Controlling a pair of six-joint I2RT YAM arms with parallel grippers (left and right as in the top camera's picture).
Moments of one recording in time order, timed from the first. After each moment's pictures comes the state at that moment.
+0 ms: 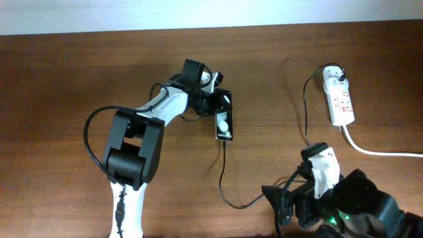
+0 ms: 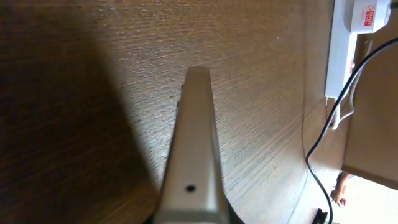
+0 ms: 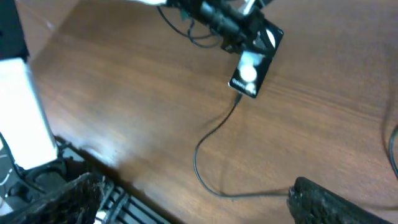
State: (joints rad) left arm -0.37 2.27 1.55 -0.39 0.72 -0.40; right arm 0.87 0.70 1.21 -1.20 0.09 0.49
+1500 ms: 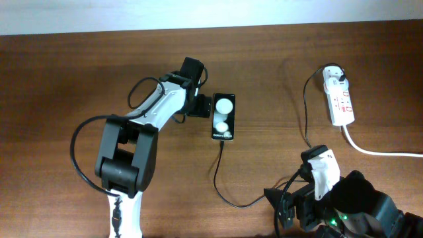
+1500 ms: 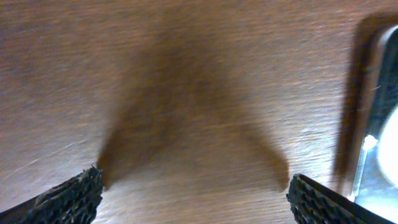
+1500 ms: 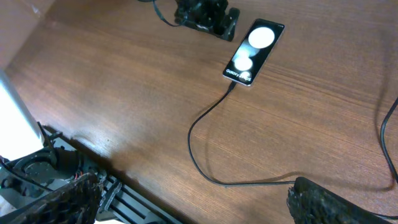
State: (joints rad) left arm -0.38 2.18 1.59 -0.75 -0.04 -0.23; right arm 0.87 0.70 1.21 -1.24 0.09 0.49
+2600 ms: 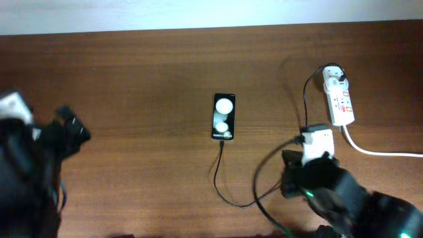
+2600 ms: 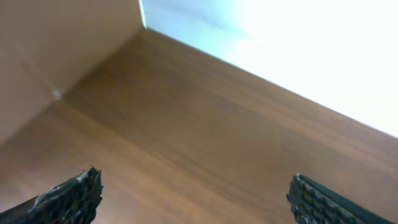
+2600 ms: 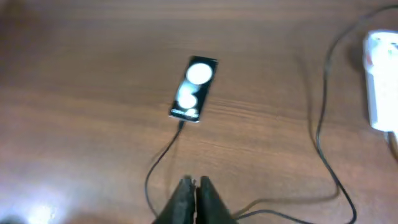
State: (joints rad) left arm 0.13 0.96 1.58 -1.17 -0.26 -0.27; right arm 0.87 0.86 1.21 -1.15 0.40 0.64
